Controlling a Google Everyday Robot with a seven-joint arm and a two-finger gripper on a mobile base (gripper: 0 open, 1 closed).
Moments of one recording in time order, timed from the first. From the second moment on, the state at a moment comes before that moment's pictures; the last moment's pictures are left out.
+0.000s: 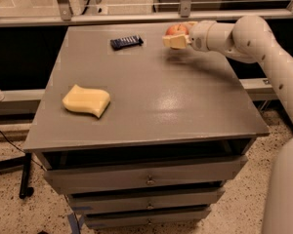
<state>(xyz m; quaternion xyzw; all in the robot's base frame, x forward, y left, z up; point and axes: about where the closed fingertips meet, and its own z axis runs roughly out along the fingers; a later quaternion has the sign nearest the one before) 0.821 -0.125 0.889 -0.35 0.70 0.19 0.59</state>
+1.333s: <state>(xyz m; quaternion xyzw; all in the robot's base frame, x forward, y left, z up) 0.857 -0.059 0.860 -0.40 0.69 0.22 0.56</state>
